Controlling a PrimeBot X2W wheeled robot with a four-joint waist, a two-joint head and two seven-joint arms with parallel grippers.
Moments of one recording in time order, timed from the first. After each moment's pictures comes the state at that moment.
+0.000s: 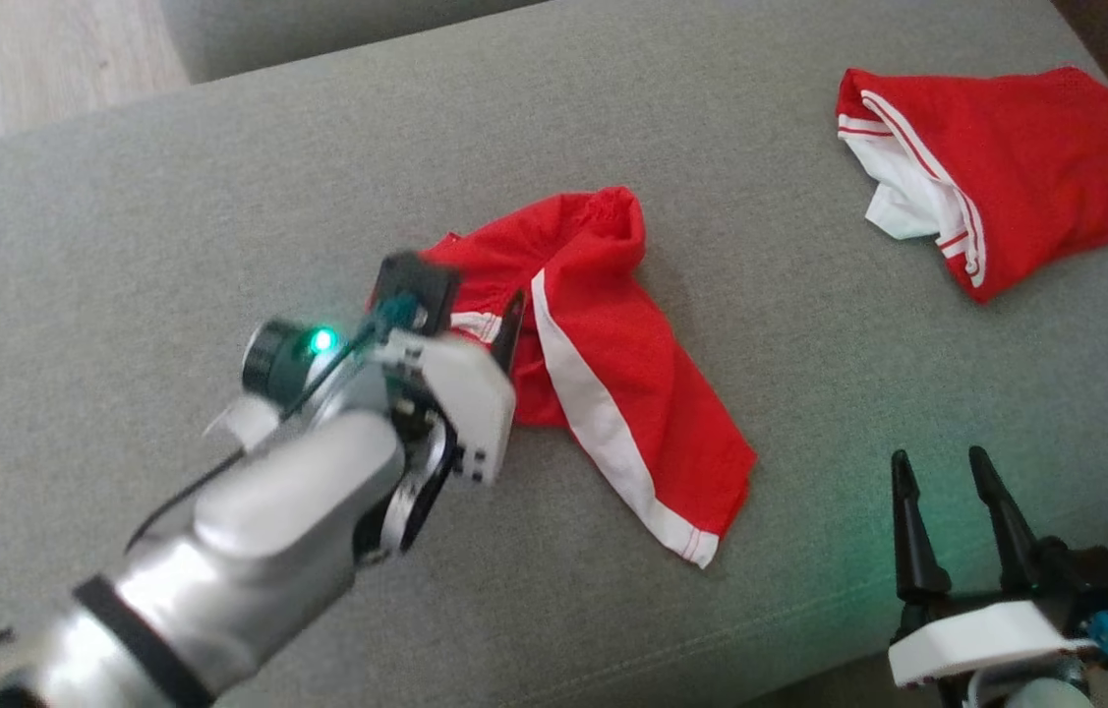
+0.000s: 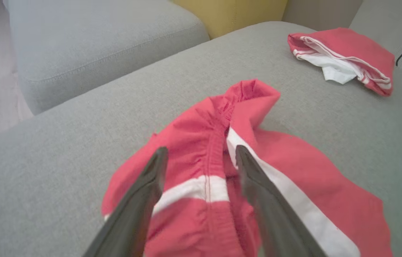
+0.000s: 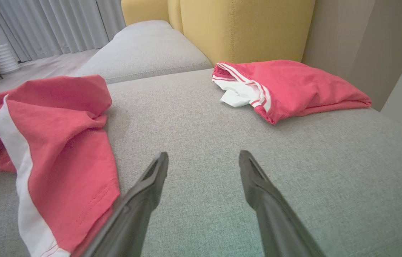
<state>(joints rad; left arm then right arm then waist) -0.79 0.33 -1.22 0.35 -0.86 0.43 -0.02 0.07 -0.04 0.00 0.23 0.11 0.12 -0.25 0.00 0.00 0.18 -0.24</state>
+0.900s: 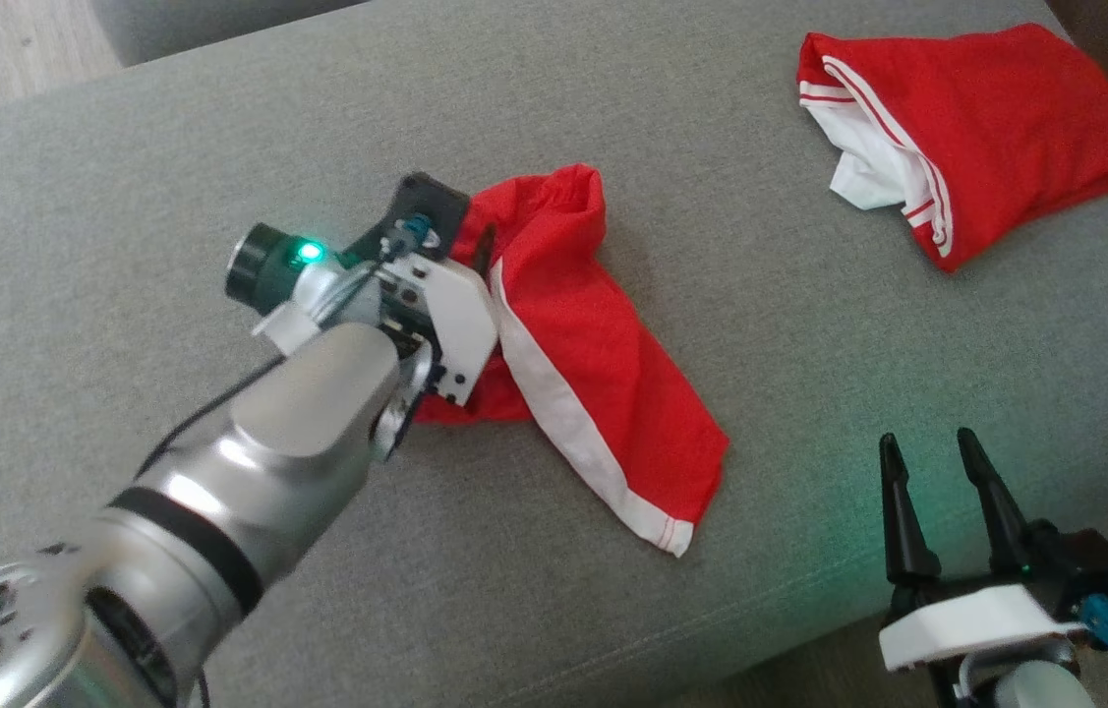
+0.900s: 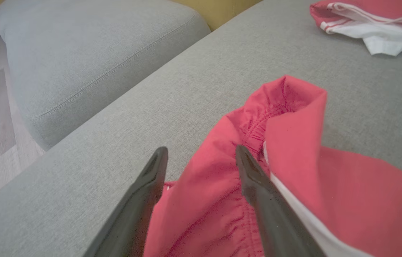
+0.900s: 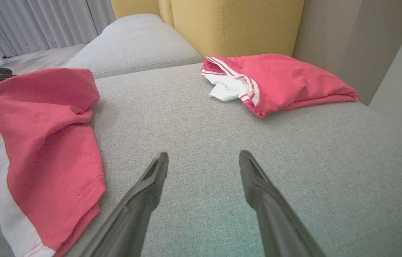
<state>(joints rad) -0.97 0.17 -1.26 0.83 -0.77 0.25 -0.07 0.04 -0.04 0.02 0.23 0.11 0.12 -0.25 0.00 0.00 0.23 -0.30</state>
